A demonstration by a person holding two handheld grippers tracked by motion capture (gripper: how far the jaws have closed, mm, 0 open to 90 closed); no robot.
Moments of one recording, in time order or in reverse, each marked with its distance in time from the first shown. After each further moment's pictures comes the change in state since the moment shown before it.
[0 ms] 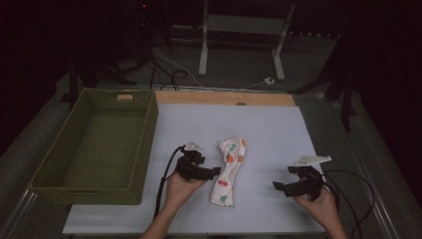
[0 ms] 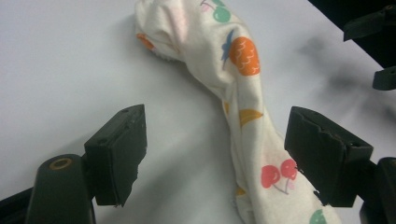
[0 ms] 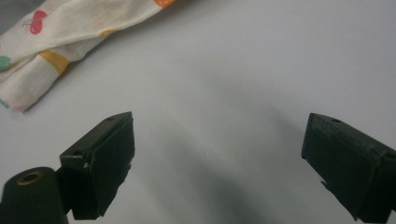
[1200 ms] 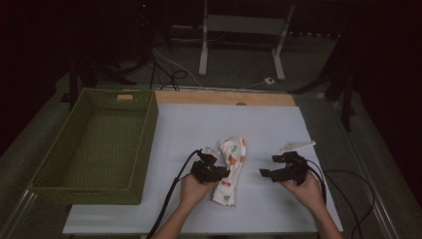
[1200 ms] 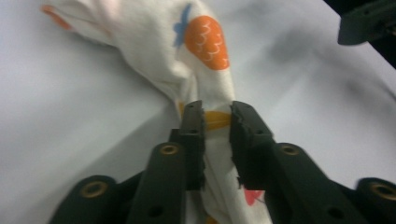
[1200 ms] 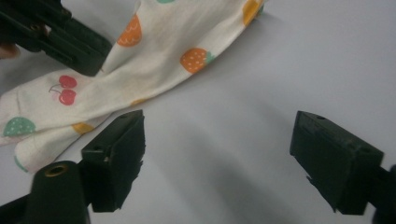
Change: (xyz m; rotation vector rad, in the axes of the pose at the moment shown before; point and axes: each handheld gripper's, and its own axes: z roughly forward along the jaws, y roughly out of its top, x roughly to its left) left arm -0.021 0.001 0.046 0.093 -0.114 0.050; right arm 0.000 0.044 0.029 -0.021 0.073 -0.020
